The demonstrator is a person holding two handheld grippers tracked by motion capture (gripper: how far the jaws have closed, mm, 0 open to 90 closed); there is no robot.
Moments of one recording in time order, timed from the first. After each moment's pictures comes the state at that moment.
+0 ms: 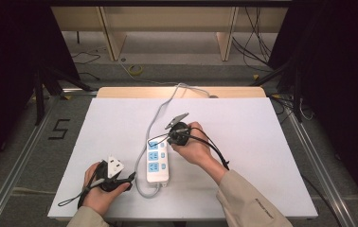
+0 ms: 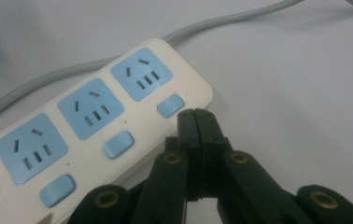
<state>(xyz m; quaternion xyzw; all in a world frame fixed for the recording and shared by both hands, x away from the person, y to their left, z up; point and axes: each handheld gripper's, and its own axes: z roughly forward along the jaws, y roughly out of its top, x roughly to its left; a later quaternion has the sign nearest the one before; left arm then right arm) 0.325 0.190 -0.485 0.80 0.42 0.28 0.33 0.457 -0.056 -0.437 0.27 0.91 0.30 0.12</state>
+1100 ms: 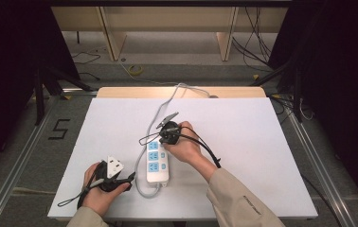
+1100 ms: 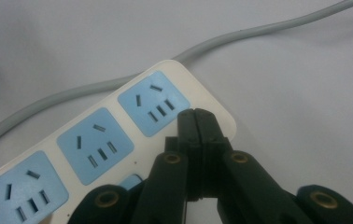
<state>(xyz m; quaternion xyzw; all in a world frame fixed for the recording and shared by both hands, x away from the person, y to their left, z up) 0.324 0.191 -0.485 0.80 0.42 0.27 0.33 0.468 -0.029 -0.447 0.27 0.91 0.30 0.11</state>
